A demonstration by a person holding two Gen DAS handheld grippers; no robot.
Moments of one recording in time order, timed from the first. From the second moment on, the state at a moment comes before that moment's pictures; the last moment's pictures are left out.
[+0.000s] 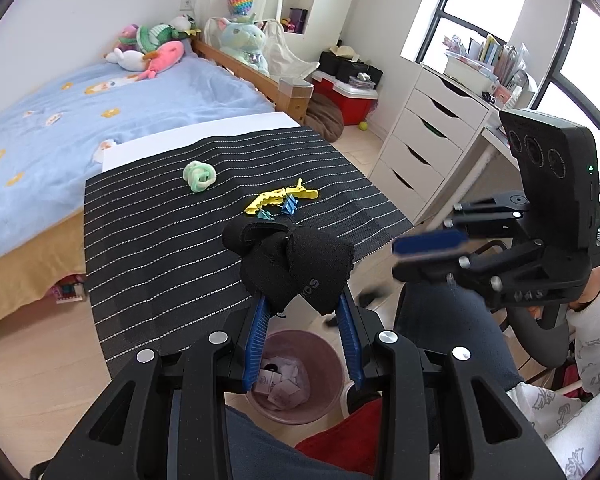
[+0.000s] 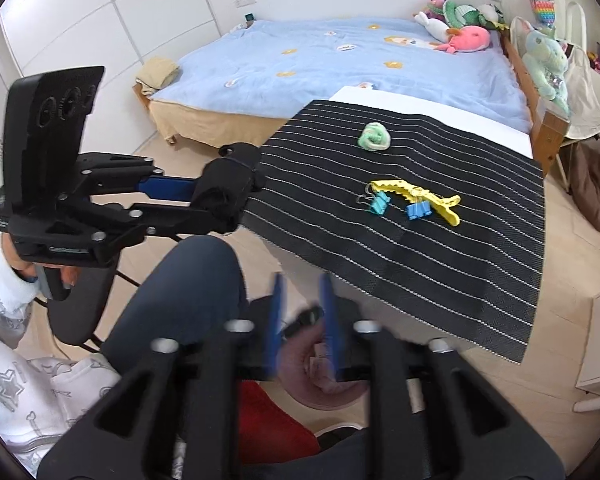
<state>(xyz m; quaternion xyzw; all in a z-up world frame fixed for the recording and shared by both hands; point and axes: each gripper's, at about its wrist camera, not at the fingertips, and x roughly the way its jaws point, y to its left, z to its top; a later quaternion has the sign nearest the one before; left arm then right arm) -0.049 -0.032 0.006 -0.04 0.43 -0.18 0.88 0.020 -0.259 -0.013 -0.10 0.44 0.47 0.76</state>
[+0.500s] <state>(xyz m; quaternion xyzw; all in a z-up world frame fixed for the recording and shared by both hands) -0.053 -0.043 0.010 -0.03 0.43 -0.20 0.88 0.028 -0.279 -0.007 -0.07 0.43 0.43 0.79</state>
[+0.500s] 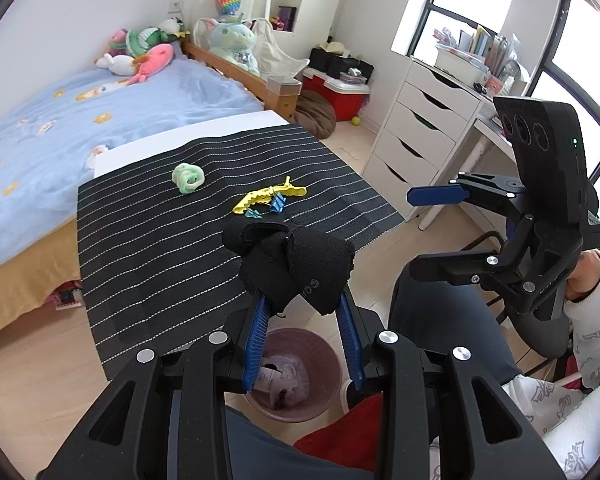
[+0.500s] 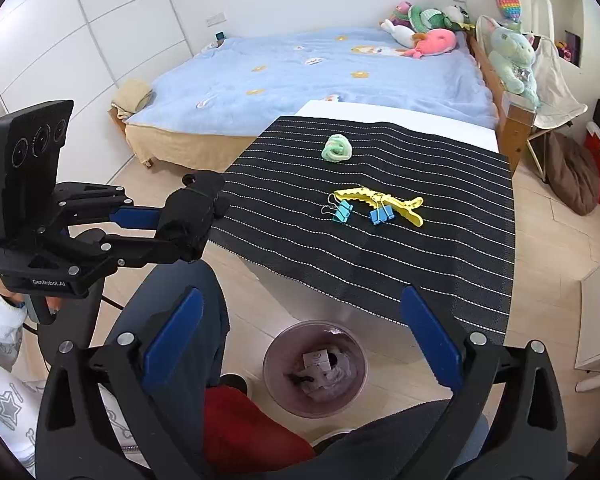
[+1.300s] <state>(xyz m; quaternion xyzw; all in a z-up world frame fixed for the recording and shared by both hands) -0.064 -0.075 0.011 0.02 0.44 -0.23 0.87 0.032 -0.315 0.010 -0.04 0.42 0.39 0.82</state>
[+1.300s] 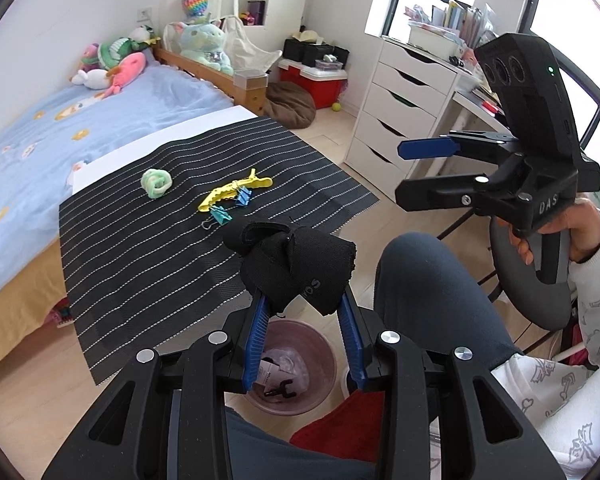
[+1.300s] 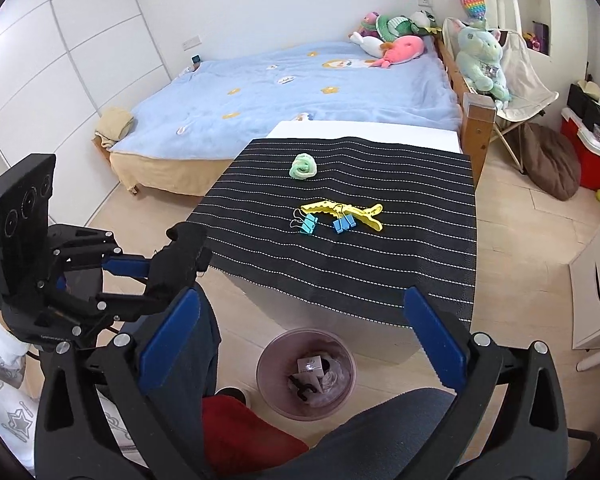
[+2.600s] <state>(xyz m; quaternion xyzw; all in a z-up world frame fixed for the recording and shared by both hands) -0.057 -0.043 0.004 -0.04 0.42 -0.17 0.89 0.031 -0.310 0.001 -0.04 0.42 0.39 0.81</state>
